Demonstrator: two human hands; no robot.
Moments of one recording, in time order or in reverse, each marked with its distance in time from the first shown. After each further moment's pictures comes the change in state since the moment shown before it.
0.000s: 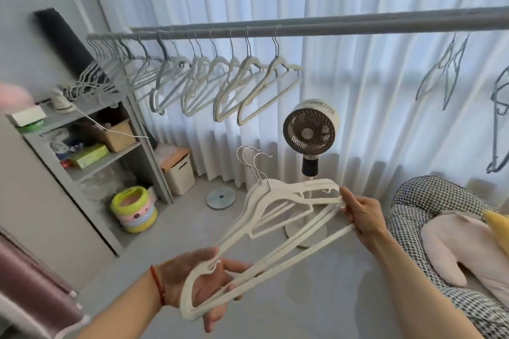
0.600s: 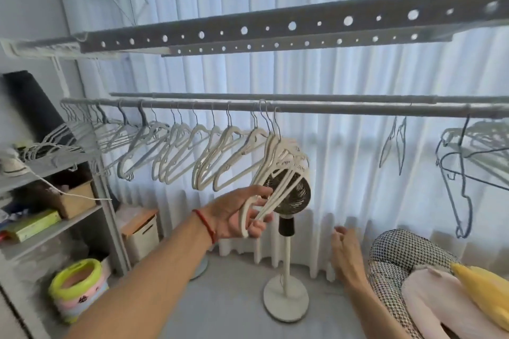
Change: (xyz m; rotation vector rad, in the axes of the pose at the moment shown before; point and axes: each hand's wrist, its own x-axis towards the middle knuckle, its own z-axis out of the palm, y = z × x) left_hand 0.076 0.203 0.136 0.486 0.057 0.188; right_hand -0.003 -0.068 0.047 -0.403 0.326 -0.269
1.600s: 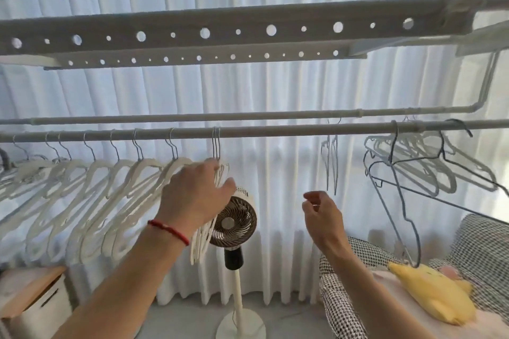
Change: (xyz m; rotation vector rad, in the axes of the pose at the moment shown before) left_hand 0.099 0.104 0.048 1.471 0.985 0.624; right_hand 0.140 -0.064 -0.066 -0.067 0.180 -0.163
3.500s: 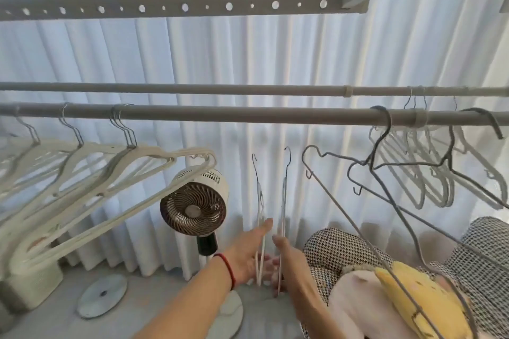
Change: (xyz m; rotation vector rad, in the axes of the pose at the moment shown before) left_hand 0.023 0.139 0.305 -1.305 -0.905 -0.900; right_hand 0.062 0.159 -0.008 0.344 -0.387 0.569
